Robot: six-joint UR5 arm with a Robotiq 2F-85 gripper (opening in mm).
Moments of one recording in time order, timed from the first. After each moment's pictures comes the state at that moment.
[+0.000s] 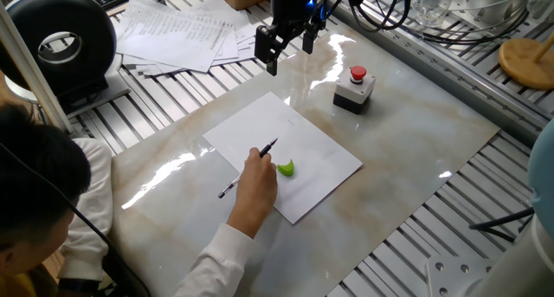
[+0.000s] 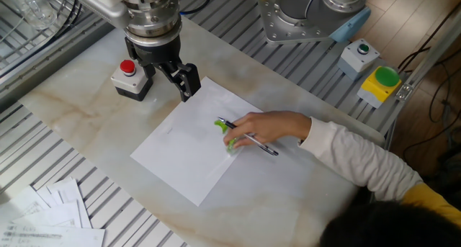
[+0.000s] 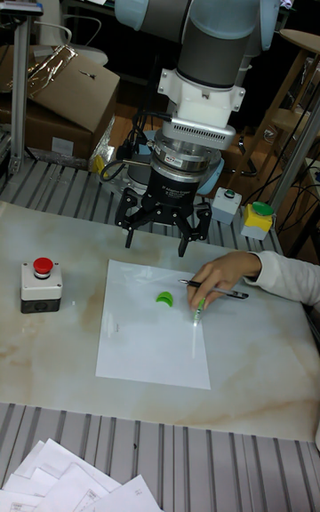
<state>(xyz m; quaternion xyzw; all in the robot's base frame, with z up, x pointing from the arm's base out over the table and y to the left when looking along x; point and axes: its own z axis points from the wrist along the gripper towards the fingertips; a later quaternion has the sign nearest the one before) 0.544 0.002 0.190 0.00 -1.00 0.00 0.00</state>
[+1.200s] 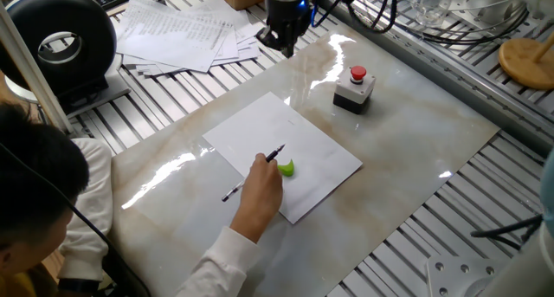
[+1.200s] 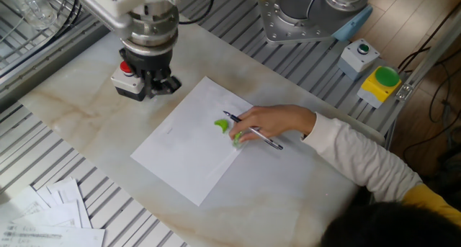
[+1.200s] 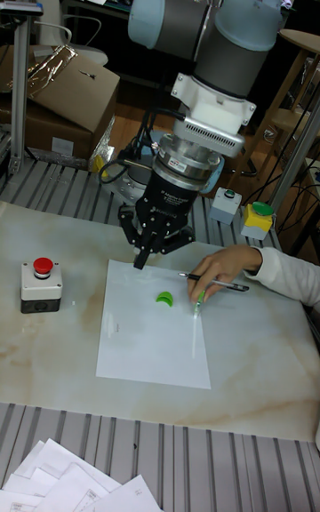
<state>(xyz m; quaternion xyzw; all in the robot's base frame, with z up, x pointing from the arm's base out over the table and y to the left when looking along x) 0.563 -0.016 0.189 0.00 -1.00 0.06 -0.03</state>
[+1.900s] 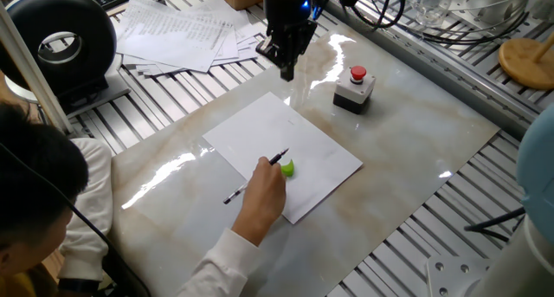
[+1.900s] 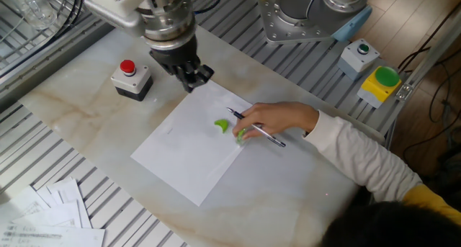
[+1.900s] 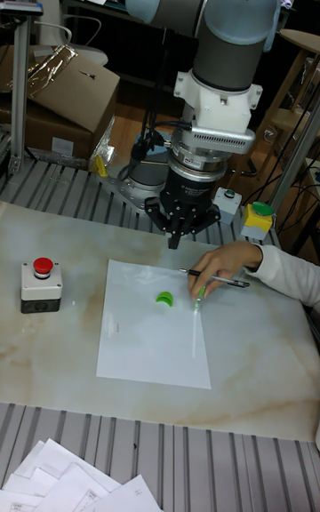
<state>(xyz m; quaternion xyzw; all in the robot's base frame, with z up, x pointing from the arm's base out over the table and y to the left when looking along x) 0.517 0.041 0.198 0.03 -1.00 -0.04 0.05</state>
